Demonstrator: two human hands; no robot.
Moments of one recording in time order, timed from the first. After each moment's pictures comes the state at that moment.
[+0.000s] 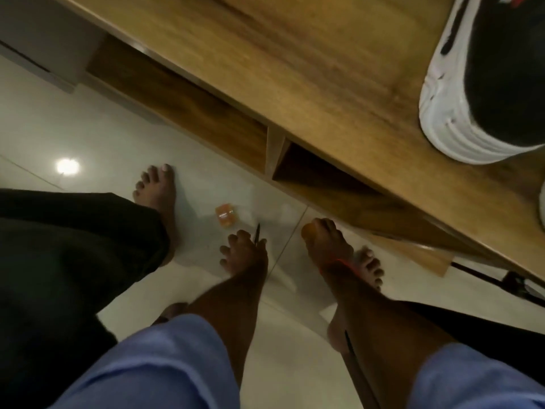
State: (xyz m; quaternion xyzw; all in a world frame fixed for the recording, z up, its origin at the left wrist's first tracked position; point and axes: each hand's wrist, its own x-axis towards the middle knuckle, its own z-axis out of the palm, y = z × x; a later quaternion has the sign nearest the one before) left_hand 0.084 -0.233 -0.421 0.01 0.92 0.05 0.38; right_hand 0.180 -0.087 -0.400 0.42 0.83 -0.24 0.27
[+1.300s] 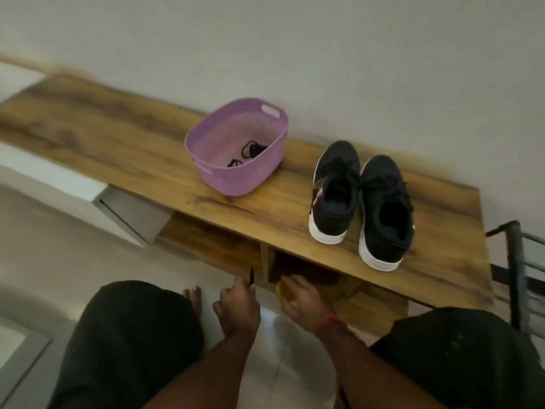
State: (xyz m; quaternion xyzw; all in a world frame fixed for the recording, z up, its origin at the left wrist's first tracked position) left_hand 0.047 -0.229 -0.158 0.17 0.94 0.23 0.18; right_hand 0.156 -0.103 -0.174 0.29 0.89 -0.34 0.06
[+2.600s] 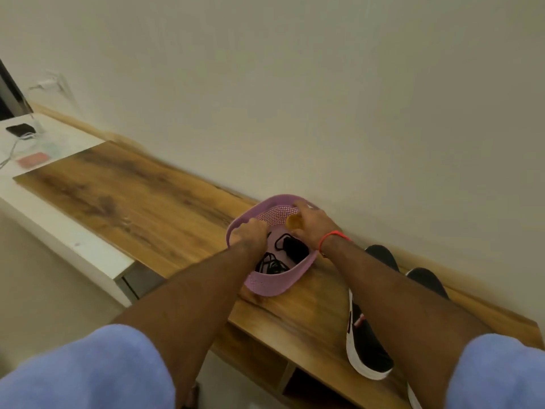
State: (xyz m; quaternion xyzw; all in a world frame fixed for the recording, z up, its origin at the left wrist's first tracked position) left_hand -0.213 -0.059 0.017 0.37 0.92 0.00 0.08; right_hand -0.123 0.080 0.028 0.27 0.94 -0.20 -0.04
